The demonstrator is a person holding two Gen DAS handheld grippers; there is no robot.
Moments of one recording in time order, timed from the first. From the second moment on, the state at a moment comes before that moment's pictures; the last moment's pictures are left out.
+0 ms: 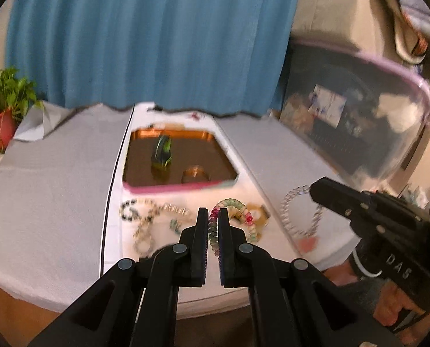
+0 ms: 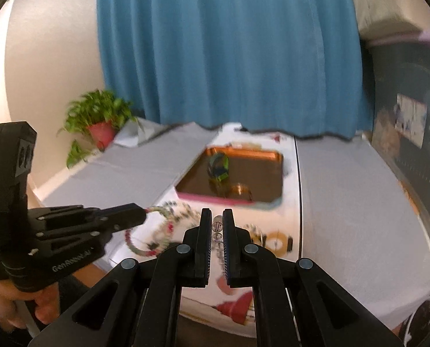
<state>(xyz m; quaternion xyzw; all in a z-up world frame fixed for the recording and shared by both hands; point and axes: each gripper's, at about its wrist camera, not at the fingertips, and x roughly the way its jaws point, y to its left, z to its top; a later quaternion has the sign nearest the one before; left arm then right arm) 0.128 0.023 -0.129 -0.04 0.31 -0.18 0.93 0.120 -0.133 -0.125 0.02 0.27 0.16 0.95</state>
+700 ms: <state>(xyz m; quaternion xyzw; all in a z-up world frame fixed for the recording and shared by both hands) 0.139 0.055 -0.048 -0.06 0.20 -0.16 0.96 0.124 -0.120 -0.043 0.10 0.20 0.19 0.96</state>
